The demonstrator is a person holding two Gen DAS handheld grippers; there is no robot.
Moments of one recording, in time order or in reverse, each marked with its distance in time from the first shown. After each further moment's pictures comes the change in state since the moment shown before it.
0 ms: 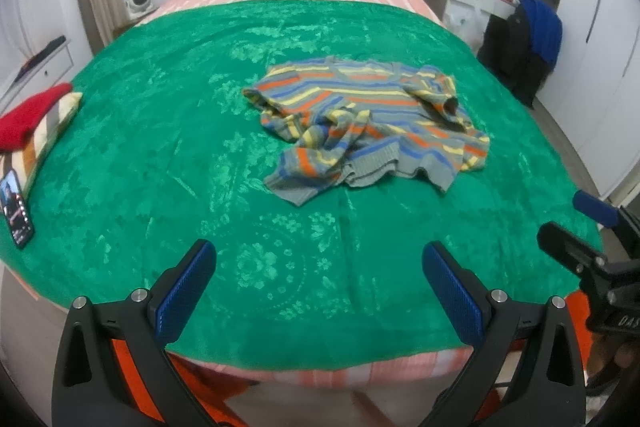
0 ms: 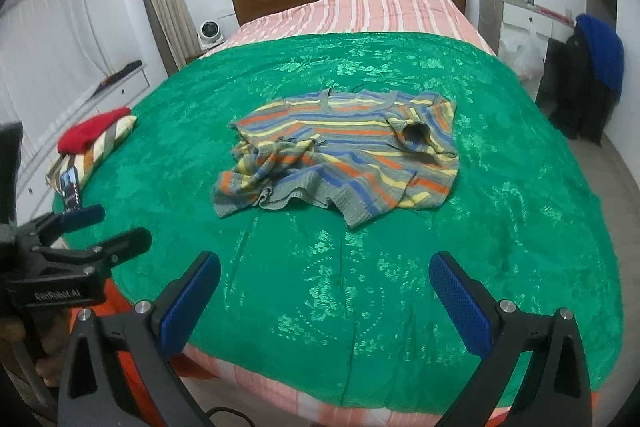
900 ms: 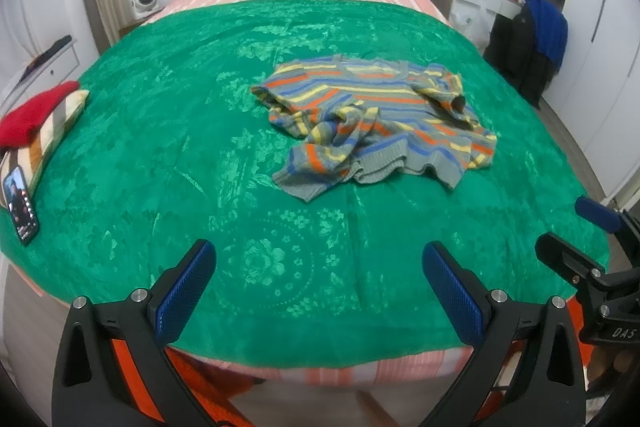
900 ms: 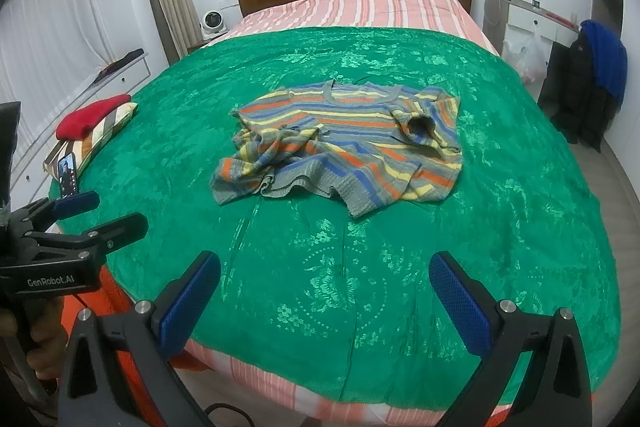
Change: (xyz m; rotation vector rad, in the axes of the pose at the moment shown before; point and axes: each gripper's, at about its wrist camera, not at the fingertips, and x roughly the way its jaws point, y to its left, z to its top) left arm 0.001 0.002 -0.005 -0.002 -0.001 0.023; right arm 0.004 0.004 -0.006 -0.022 0.026 -0.009
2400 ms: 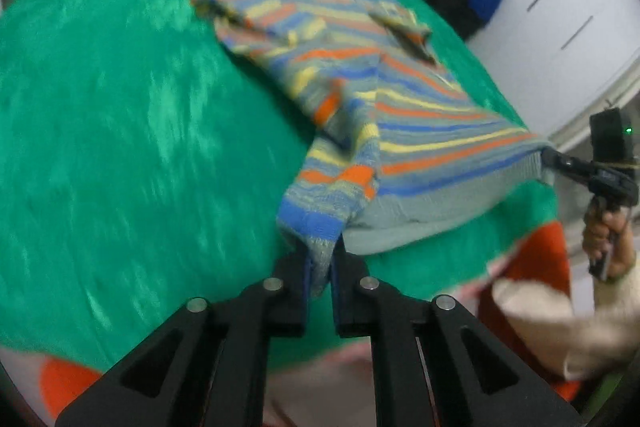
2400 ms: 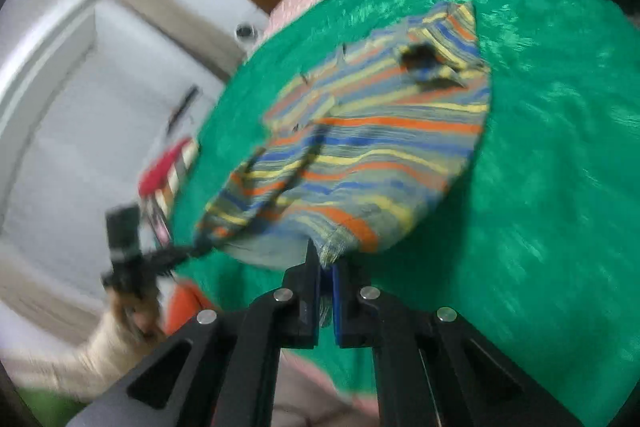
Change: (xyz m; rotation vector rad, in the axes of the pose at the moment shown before) left arm 0.087 0.073 -0.020 0.048 0.278 -0.409; right arm 0.042 -0.134 -0.011 0.295 0.158 0.440
